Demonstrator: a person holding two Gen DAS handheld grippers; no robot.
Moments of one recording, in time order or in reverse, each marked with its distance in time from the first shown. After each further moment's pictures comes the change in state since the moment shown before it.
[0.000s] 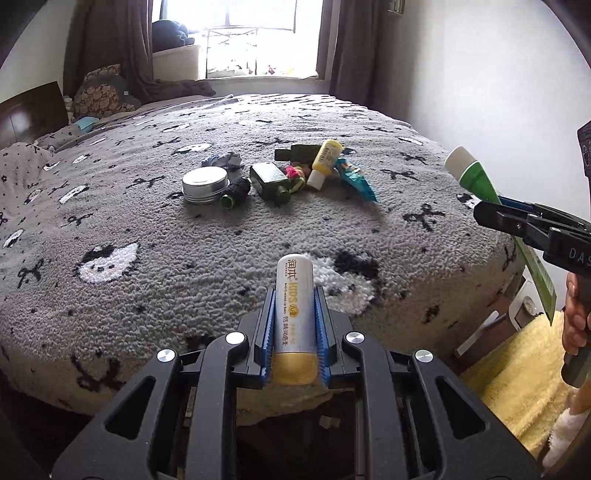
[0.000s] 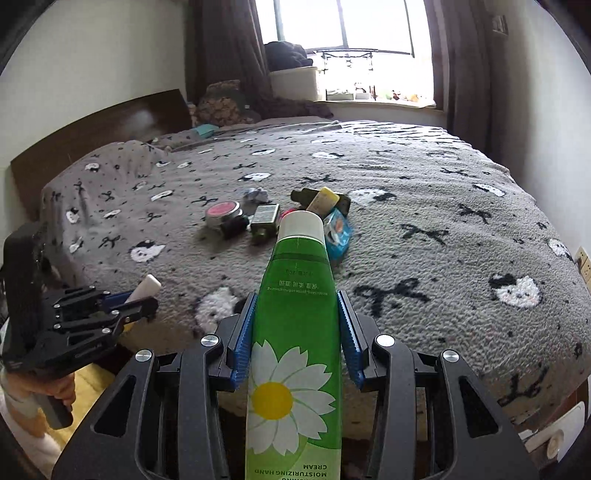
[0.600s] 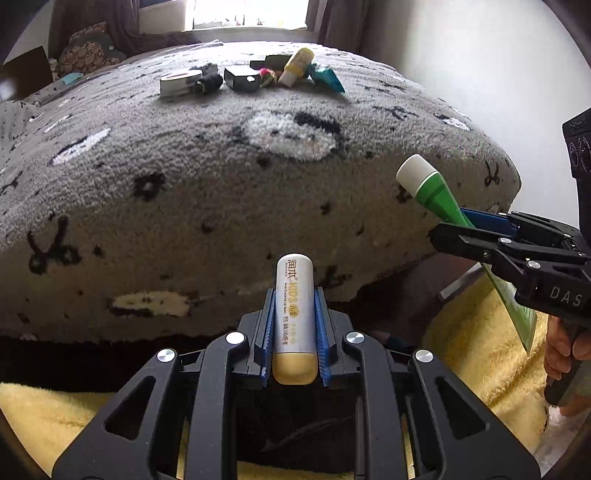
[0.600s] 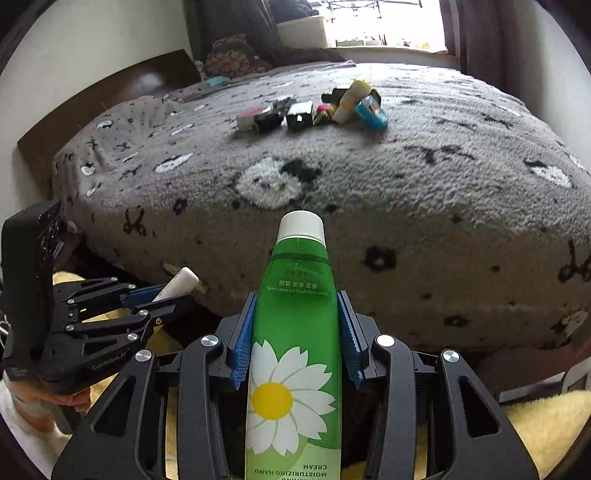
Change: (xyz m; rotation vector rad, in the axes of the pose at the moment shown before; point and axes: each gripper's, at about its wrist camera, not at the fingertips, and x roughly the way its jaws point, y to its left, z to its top) left arm 0.009 -0.027 -0.101 -0.021 0.198 -0.063; right arm 0.017 0.039 -0.108 0.052 0.212 0.067
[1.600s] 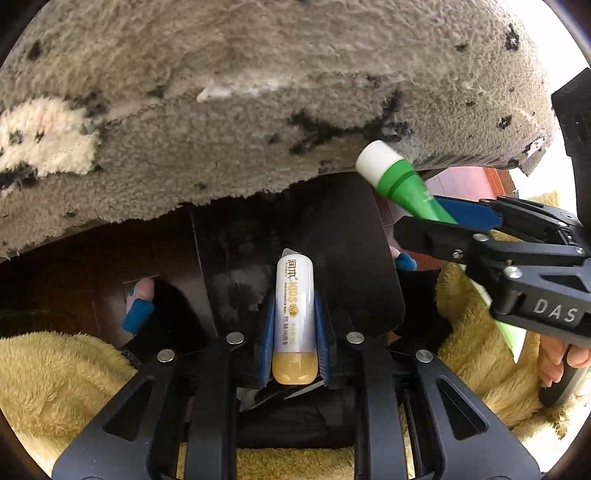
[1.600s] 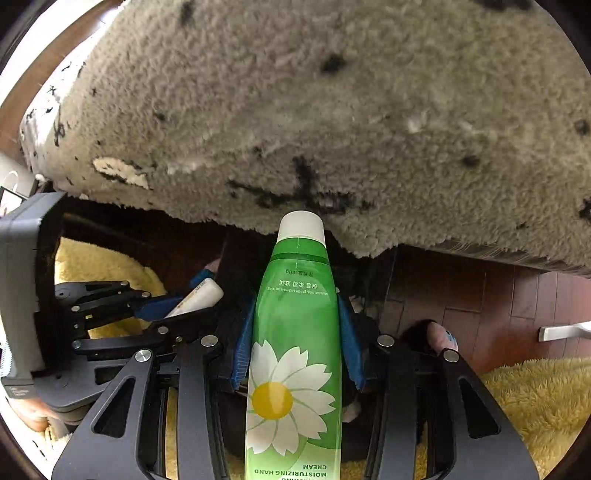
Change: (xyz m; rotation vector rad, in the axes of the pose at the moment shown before) left arm 0.134 0.023 -0.071 -0.102 0.401 -0.095; right arm 0.138 -0.011 -0.065 0.090 0.398 0.049
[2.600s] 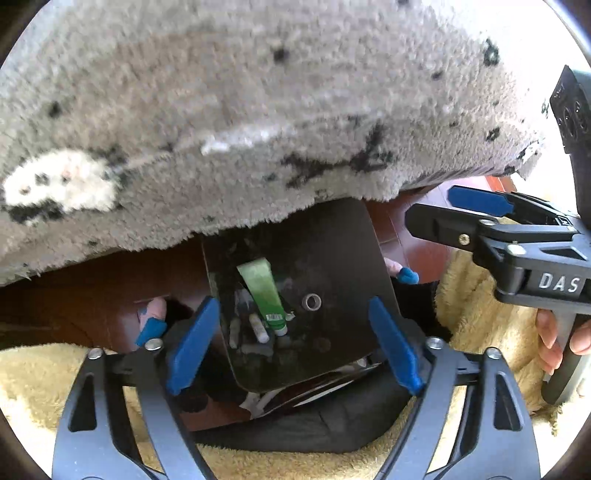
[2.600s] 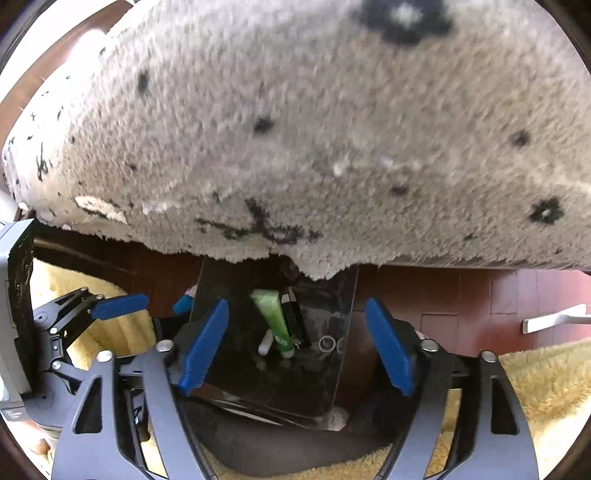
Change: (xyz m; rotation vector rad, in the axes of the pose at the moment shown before) left arm -0.034 -0.009 0.013 0.033 -0.082 0.044; right arm -0.028 -0.025 0.012 0.073 -0.098 -0.081
